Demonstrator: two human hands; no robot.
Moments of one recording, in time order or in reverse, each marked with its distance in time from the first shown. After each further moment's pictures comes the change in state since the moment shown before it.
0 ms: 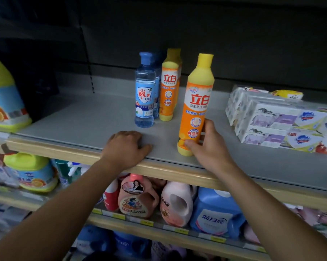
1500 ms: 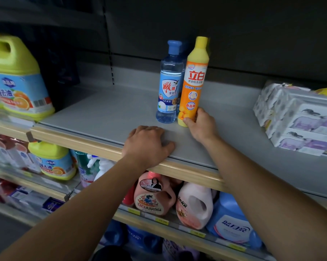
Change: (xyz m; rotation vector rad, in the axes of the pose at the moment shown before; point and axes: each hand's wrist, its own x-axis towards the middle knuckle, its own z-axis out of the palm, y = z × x) left_hand -0.001 0.000 0.004 -0.045 0.012 -0.078; right_hand 0.098 -0.005 0.087 -0.222 -0.027 0.031
